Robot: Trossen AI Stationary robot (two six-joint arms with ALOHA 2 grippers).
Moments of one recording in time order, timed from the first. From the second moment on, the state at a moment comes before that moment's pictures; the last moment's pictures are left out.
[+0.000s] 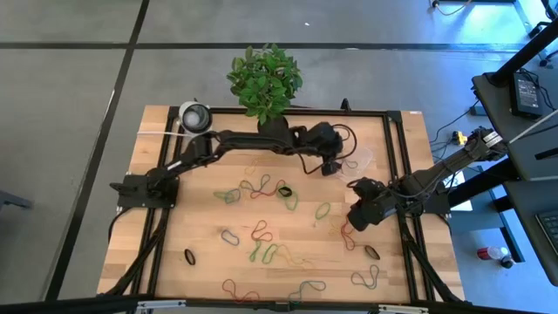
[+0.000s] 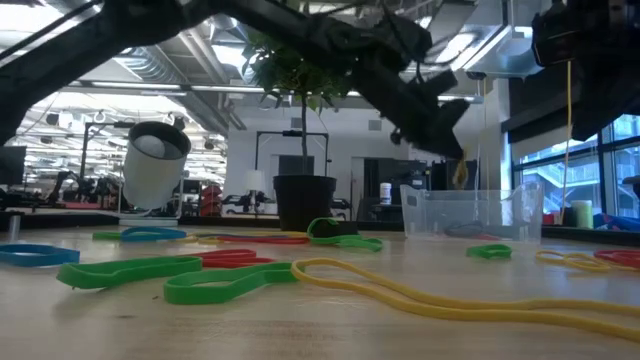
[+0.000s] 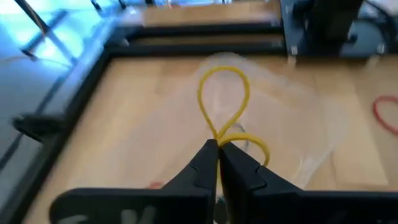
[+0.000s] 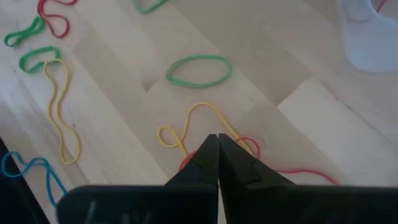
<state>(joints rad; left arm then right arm) 0.21 2.39 2.07 -0.25 -0.05 0.14 0.52 1.07 0.75 -0.82 0.30 1.28</state>
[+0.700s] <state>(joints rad) 0.18 2.16 2.07 -0.62 -0.21 -0.07 0.52 1.07 0.75 -0.83 0.30 1.17</state>
